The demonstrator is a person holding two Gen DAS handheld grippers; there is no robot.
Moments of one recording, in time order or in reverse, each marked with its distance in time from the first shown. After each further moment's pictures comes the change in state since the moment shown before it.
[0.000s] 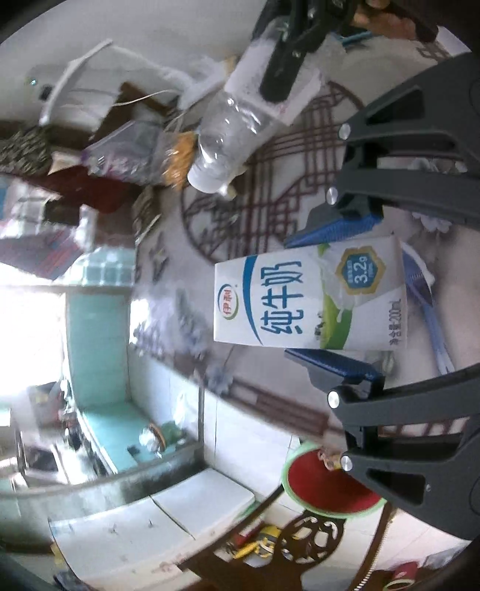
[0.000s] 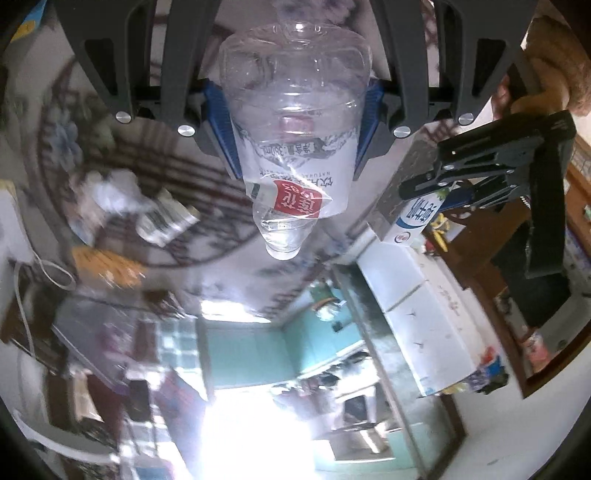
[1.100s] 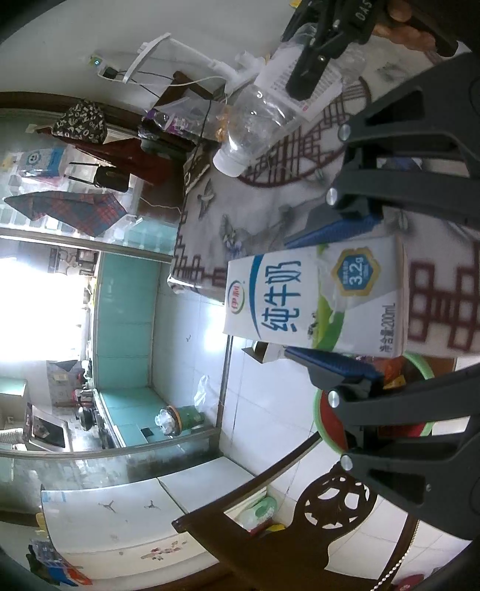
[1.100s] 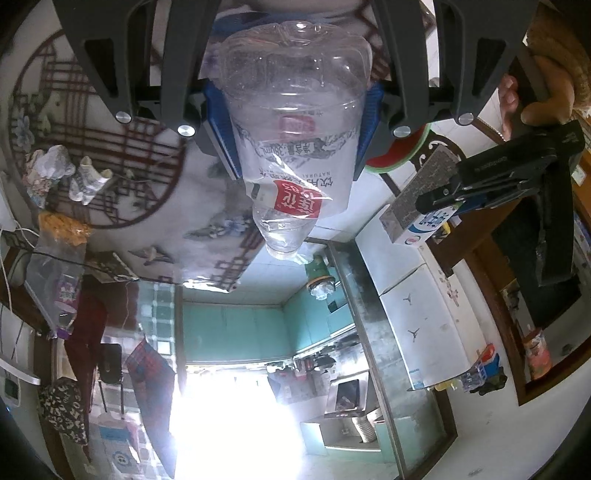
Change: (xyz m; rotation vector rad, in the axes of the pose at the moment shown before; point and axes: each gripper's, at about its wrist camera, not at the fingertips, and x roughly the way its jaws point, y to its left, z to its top) left arm -0.031 0.202 0.015 -0.048 -0.114 -0.049; right arm 0.076 0.171 0.031 -0.014 -0.076 -0.094
